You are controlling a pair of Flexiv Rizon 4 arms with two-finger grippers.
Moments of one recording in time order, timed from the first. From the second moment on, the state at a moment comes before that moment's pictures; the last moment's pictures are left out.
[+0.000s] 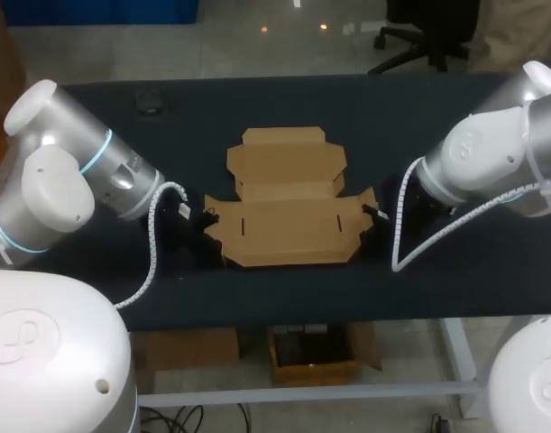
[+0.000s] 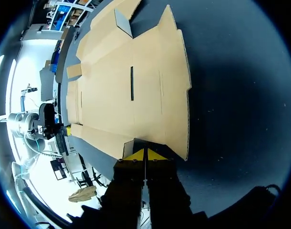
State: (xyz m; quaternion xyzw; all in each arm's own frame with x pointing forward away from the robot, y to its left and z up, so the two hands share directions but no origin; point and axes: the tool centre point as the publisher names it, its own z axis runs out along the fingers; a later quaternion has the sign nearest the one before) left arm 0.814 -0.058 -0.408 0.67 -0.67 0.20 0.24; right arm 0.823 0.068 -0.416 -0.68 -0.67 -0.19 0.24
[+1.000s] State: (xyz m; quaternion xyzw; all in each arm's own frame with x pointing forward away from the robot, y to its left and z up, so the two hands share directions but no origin) left arm 0.814 -0.074 -0.393 0.65 -0.70 0.20 0.22; right arm 0.836 0.083 -0.405 -0.67 -0.68 -0.18 0.22
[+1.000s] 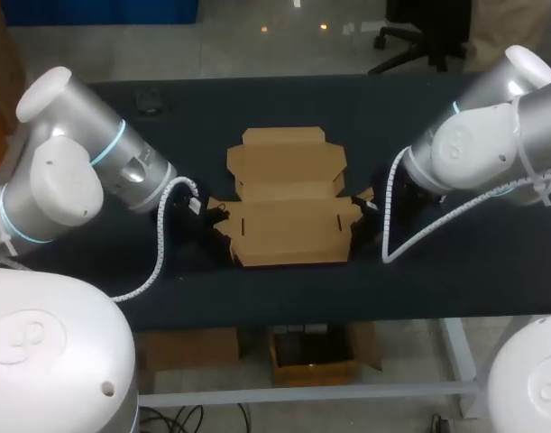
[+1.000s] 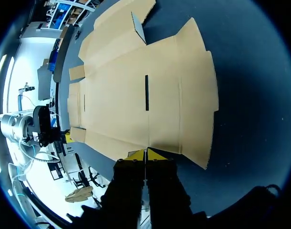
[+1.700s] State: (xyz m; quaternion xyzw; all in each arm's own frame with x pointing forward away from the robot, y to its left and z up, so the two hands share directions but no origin) left arm 0.816 -0.097 -0.390 0.64 -0.72 0.18 0.21; right arm 0.832 0.091 -0.403 -0.67 -0.69 -0.17 0.21
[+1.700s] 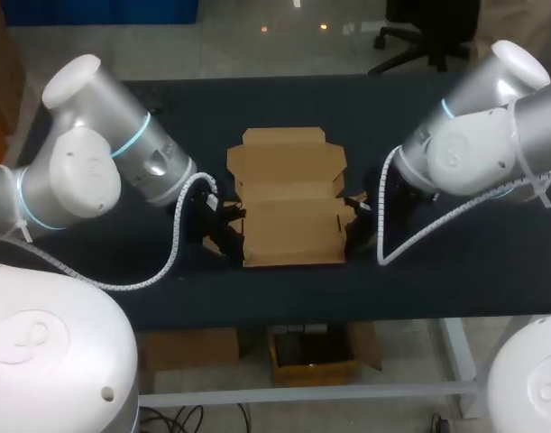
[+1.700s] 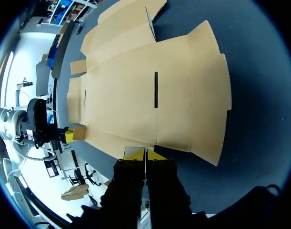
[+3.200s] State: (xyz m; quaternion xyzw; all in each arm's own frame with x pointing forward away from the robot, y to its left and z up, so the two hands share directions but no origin) left arm 0.804 -0.116 -0.404 0.65 -0.72 0.20 0.13; right arm 0.821 0.109 -0.420 -0.68 -0.70 -0.13 0.18
